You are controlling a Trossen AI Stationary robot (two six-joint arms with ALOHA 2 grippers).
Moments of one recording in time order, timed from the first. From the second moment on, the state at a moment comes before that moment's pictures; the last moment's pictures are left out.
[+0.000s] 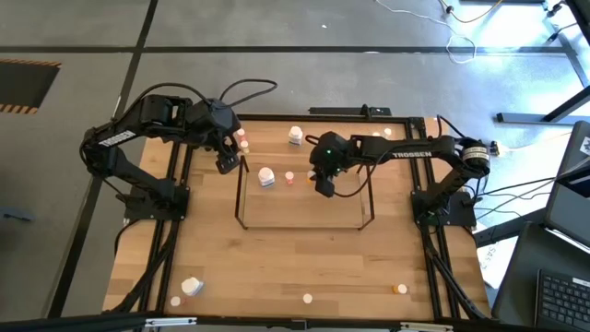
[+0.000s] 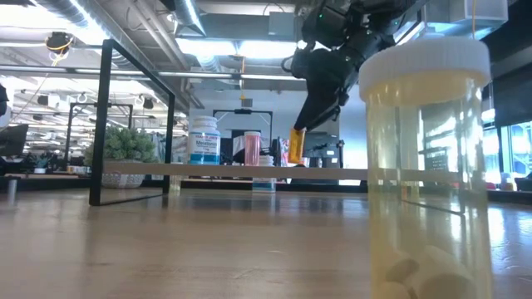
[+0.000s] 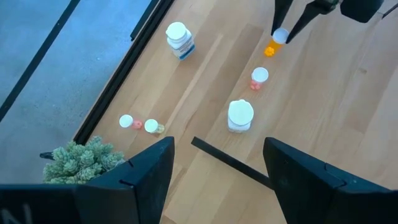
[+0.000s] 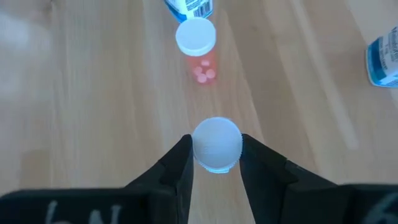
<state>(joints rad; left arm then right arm) 0.12 1.36 1.85 -1.43 -0.32 -0.29 -0.23 1.64 1.12 -0.38 -0.15 0.05</state>
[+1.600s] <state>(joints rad) 0.12 1.36 1.85 -1.43 -0.33 -0.29 -0.23 1.69 1.12 -0.36 -0.20 -0.01</state>
